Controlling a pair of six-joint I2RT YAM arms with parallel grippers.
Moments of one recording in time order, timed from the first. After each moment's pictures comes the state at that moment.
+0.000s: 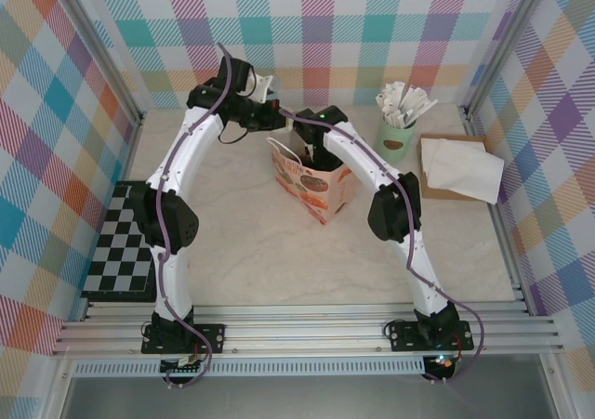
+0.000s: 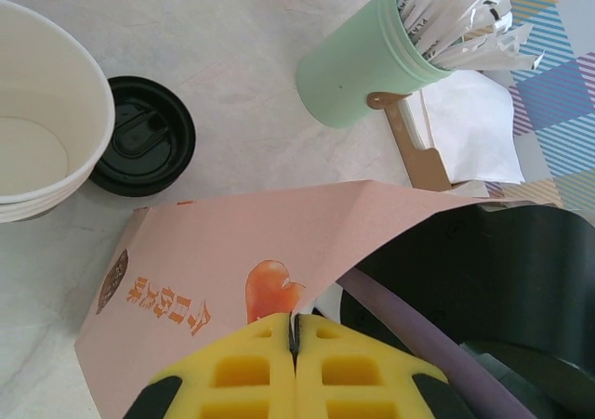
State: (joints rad) left arm -0.32 2.08 2.24 -1.00 0.56 -0.24; right arm 0.60 2.41 2.43 -1.61 0.05 0.28
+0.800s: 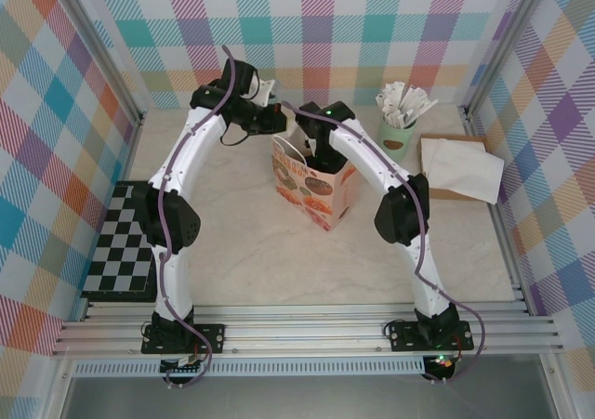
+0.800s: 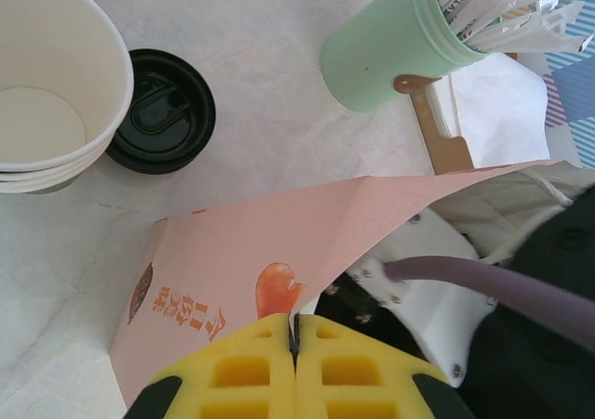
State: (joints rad) left arm -0.34 2.08 2.24 -1.05 0.50 -0.24; right arm 0.60 2.31 2.38 -1.56 0.05 0.26
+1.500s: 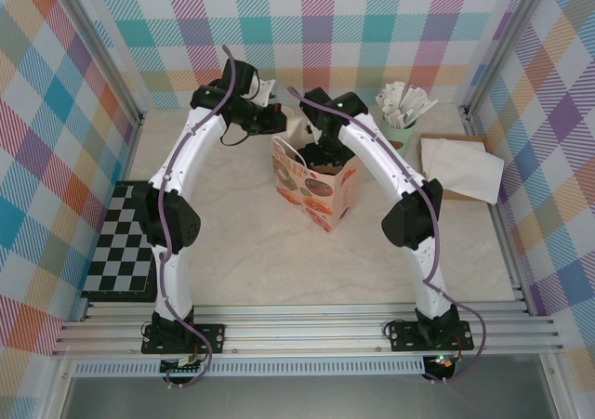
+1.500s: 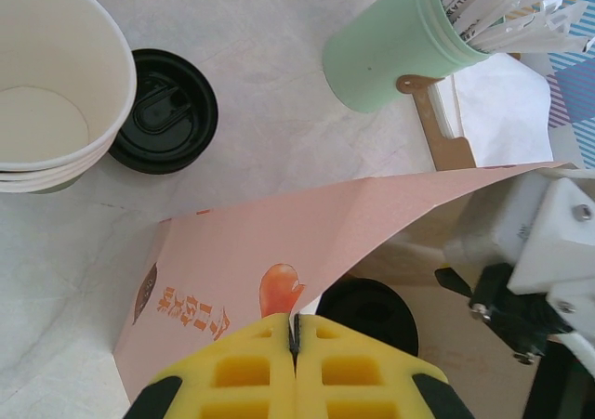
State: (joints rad) left arm -0.34 2.09 2.24 -1.05 0.50 -0.24; right arm 0.60 2.23 2.43 -1.55 0.05 0.26
